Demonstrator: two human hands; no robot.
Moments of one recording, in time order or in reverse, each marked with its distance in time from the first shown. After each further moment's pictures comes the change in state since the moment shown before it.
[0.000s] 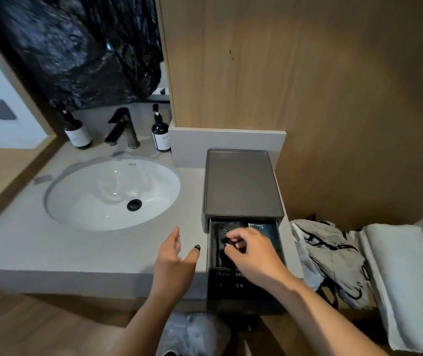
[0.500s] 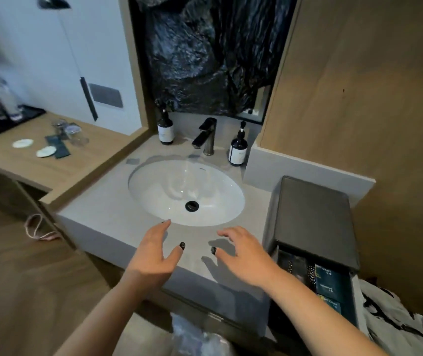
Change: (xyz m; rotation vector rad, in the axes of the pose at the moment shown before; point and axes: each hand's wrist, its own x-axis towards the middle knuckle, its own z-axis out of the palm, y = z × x) left_hand -0.006 -0.023 -0.158 0.420 0.182 0.108; right_hand 0.043 -0.108 0.076 -0.199 -0.357 -0.364
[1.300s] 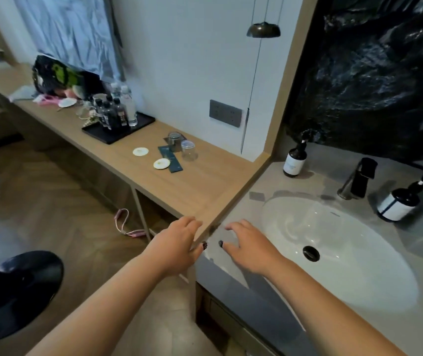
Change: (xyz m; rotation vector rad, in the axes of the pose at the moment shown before) left_hand 0.113 -0.214 -0.269 0.426 -0.055 0.019; right_hand 0.248 -0.272 0.159 -0.160 -0.191 -0.157
